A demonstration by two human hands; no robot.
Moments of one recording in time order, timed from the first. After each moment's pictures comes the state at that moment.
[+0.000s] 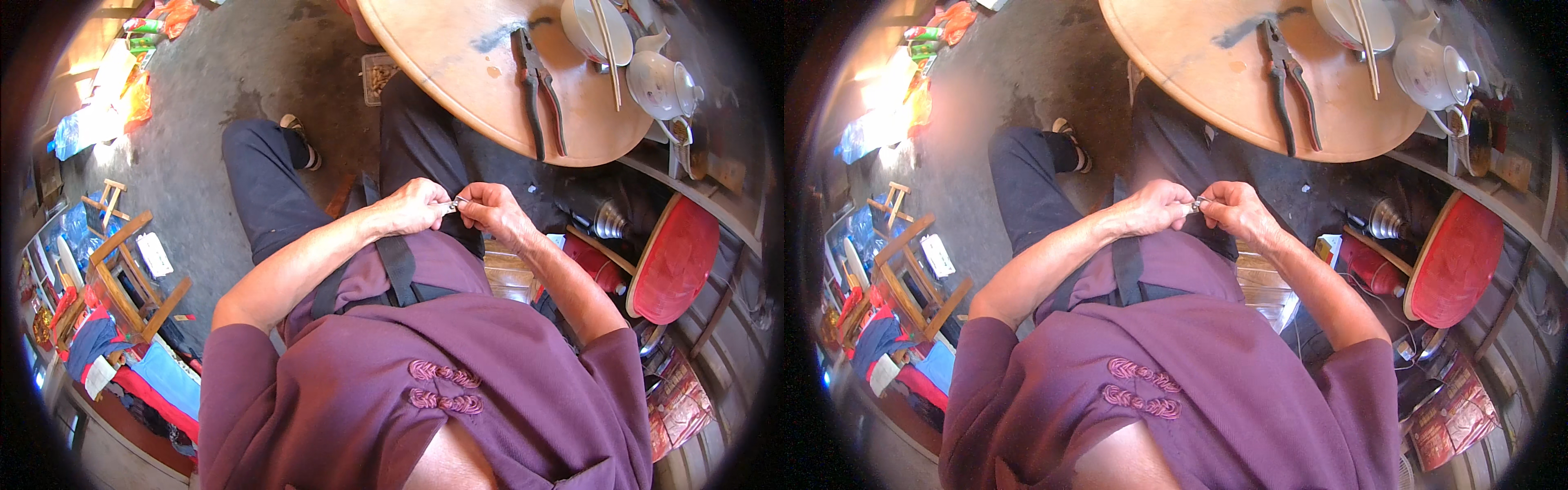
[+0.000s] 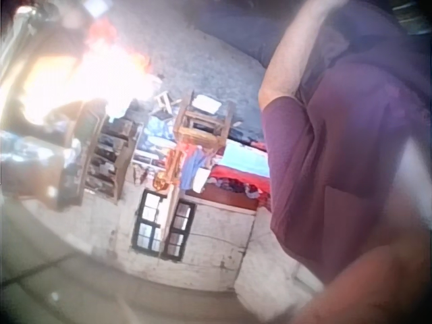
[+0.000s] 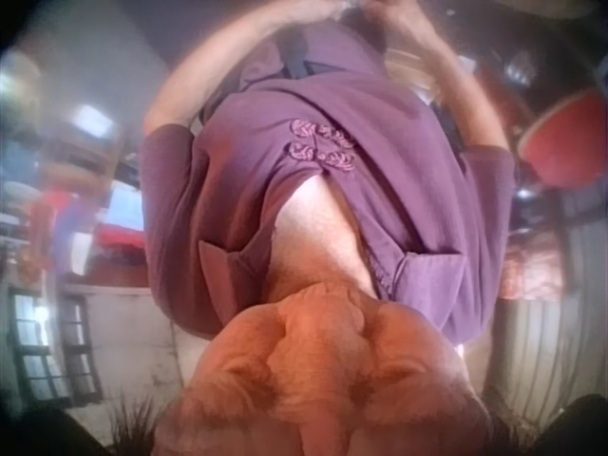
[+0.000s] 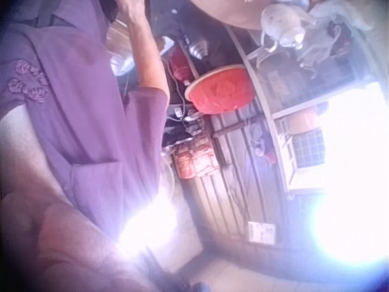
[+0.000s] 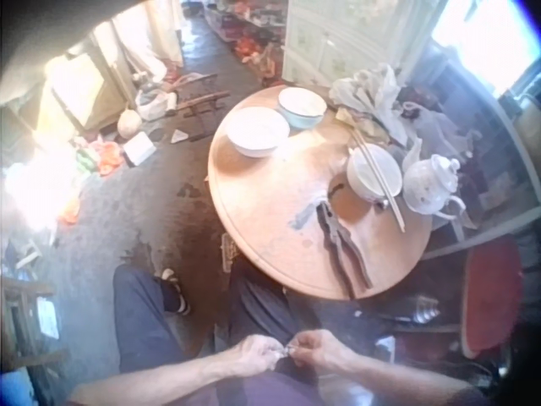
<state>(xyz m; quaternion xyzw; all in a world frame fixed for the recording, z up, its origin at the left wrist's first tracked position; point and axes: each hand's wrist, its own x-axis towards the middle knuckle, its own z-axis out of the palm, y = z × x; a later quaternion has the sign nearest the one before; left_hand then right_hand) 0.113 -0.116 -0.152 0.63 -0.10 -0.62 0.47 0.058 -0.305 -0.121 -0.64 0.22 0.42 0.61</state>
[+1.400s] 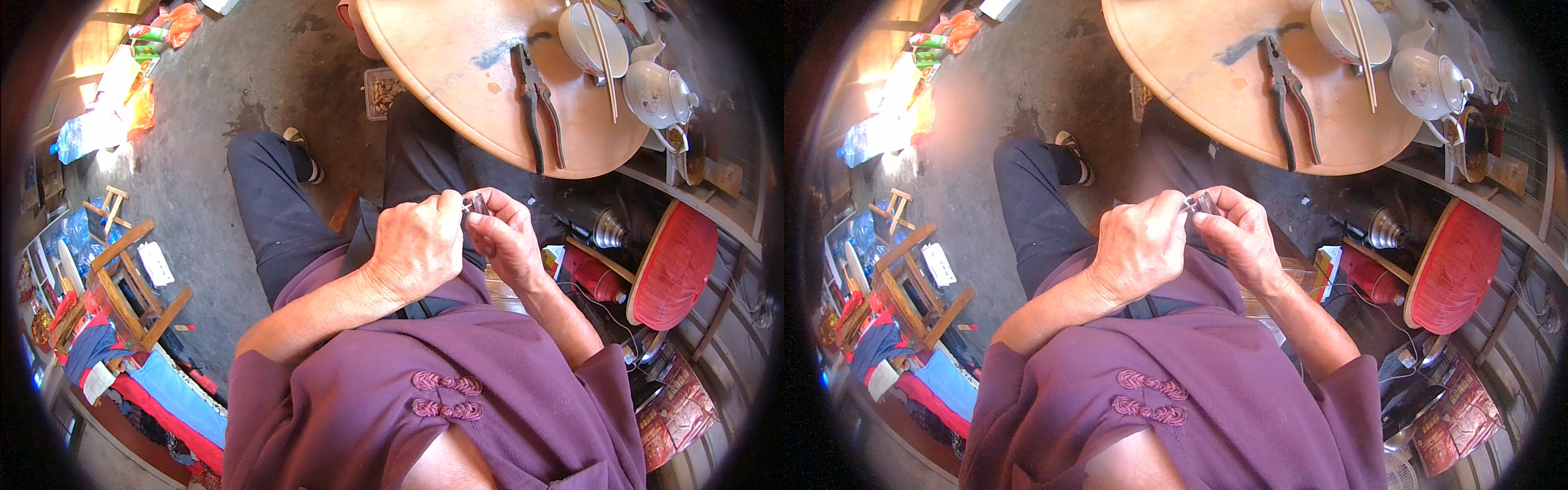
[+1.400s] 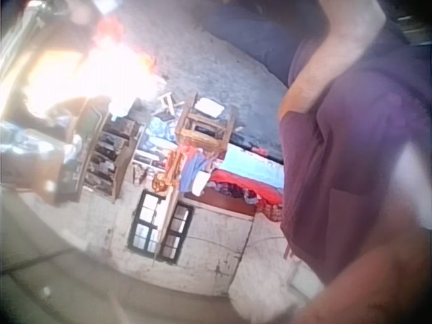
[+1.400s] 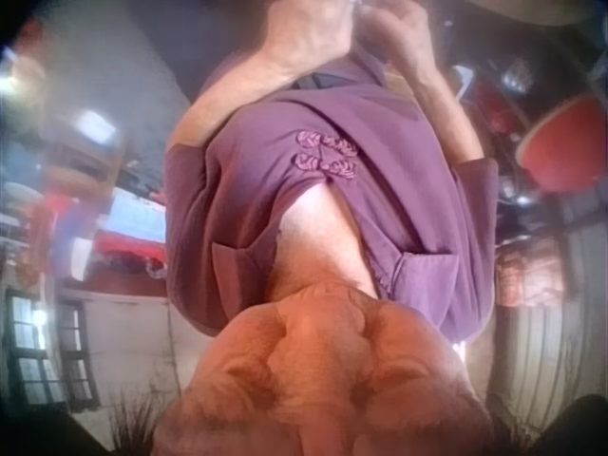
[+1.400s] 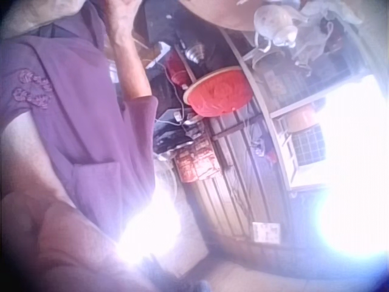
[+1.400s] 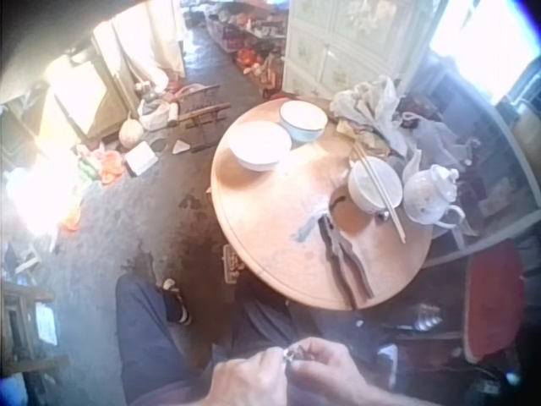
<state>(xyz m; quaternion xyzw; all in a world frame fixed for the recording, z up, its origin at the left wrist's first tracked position) 0.103 -0.117 -0.053 0.88 -0.24 -0.14 0.38 0.057 -0.281 -0.069 -0.46 0.26 0.24 0.81</state>
